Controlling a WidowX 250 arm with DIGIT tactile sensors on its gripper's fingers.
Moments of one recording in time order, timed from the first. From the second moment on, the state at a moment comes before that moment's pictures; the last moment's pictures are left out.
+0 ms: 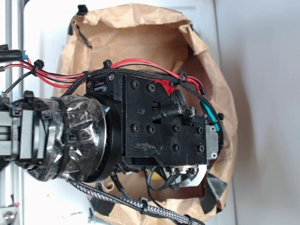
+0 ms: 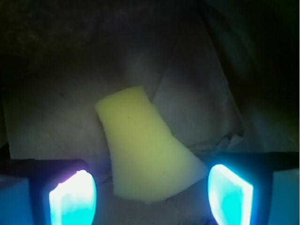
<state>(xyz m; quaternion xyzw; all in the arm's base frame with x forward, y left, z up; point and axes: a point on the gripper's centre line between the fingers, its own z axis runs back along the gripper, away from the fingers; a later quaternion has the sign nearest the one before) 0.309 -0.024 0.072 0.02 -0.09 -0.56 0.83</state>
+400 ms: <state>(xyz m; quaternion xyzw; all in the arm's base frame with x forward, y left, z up) 0.305 -0.012 0.053 0.01 -0.07 -0.54 0.84</state>
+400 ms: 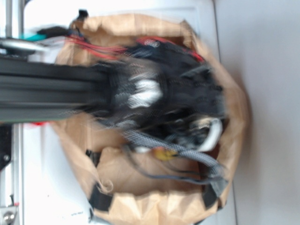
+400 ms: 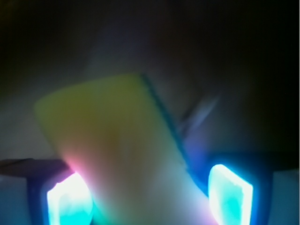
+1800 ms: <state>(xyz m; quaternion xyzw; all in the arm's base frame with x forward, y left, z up) 0.302 -0.019 0.048 0.04 -0.06 -0.54 0.84</state>
